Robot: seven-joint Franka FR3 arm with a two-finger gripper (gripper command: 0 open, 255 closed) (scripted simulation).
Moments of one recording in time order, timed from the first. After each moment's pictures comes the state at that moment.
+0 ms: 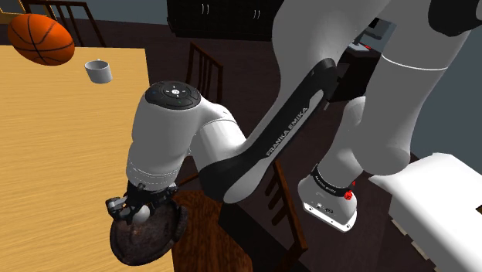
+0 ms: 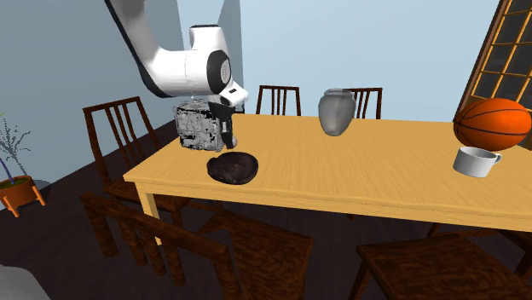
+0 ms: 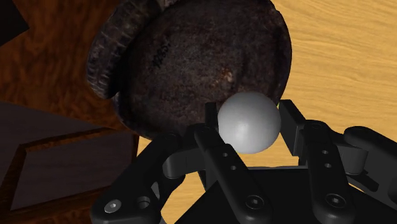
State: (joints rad) arm 0.50 0.19 0.49 -2.35 -0.20 2.81 1.37
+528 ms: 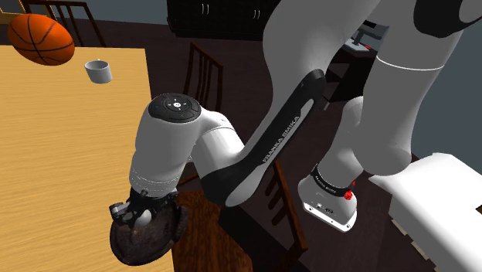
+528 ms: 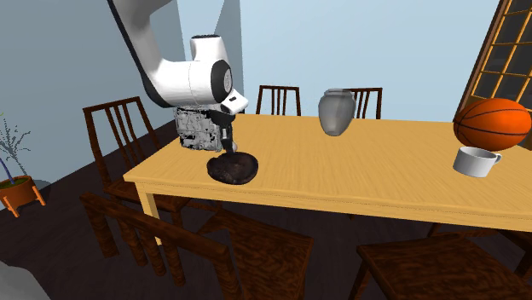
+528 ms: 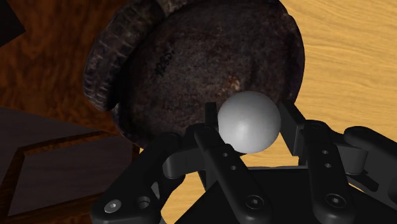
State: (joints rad) arm 0.53 0.24 0.46 -2.35 -0.27 2.85 1.42
